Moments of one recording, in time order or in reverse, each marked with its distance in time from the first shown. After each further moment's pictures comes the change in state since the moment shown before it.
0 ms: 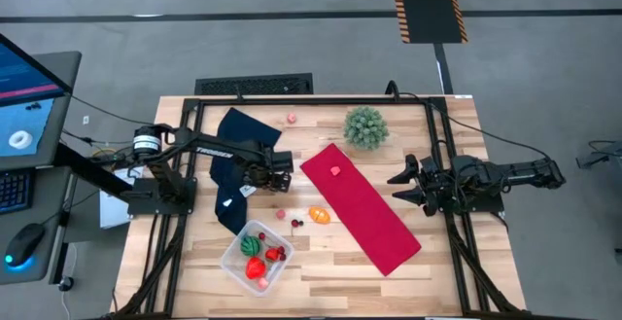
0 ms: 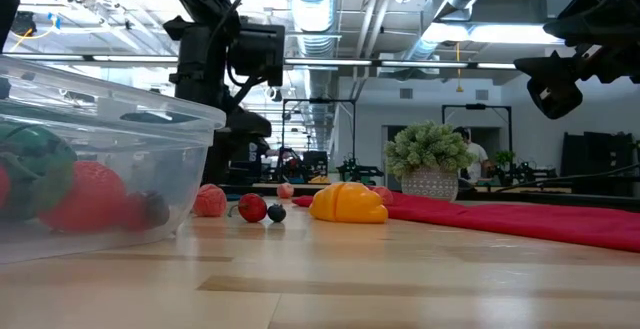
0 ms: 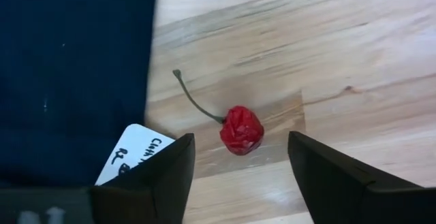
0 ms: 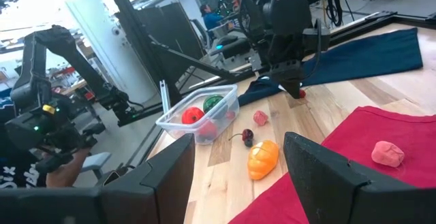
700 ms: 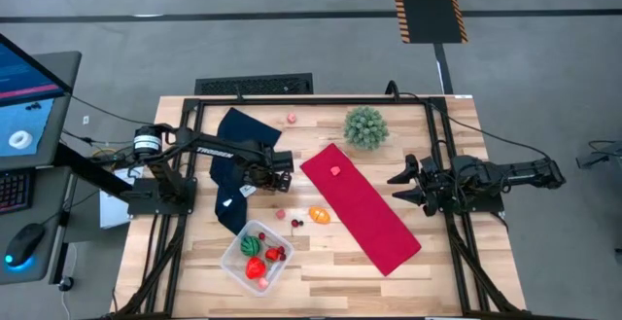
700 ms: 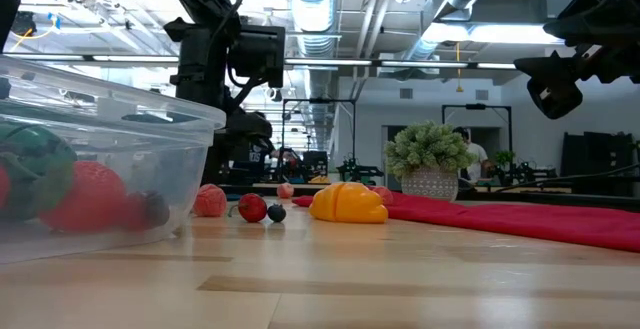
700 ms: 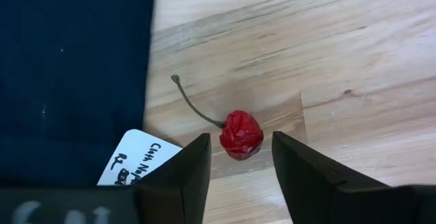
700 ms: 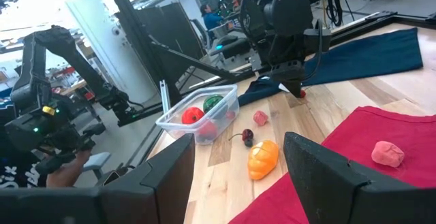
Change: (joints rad) left arm 0.000 0.005 -0.001 0.007 0.000 0.013; right arm 0.000 0.000 0.000 0.000 0.000 0.000
